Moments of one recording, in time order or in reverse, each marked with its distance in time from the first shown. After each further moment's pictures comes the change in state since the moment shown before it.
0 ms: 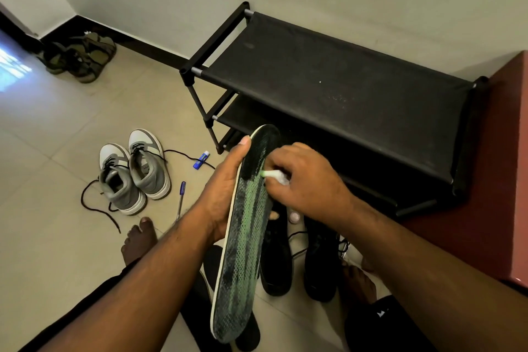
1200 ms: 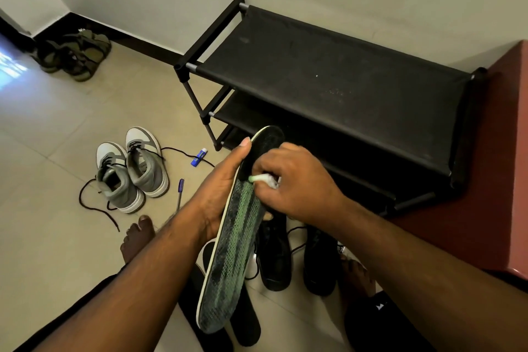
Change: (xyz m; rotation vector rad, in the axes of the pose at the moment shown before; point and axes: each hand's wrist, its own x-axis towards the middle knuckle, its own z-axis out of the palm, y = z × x) left_hand 0.000 -0.002 -0.005 0.001 -0.022 -0.083; right_hand -0.003 -0.009 0.006 0.038 -0.010 -0.063
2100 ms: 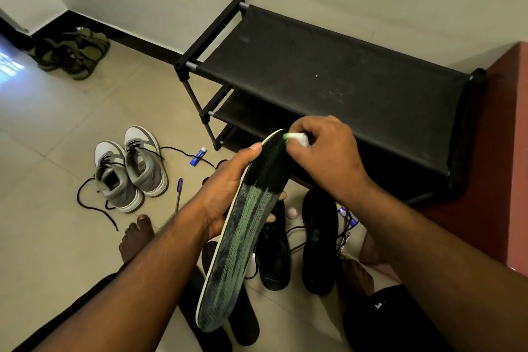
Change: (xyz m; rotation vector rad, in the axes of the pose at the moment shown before) left_hand 0.005 -0.003 -0.002 0.097 0.090 -0.008; right_hand 0.010 0.027 -0.025 0.011 0.304 0.319
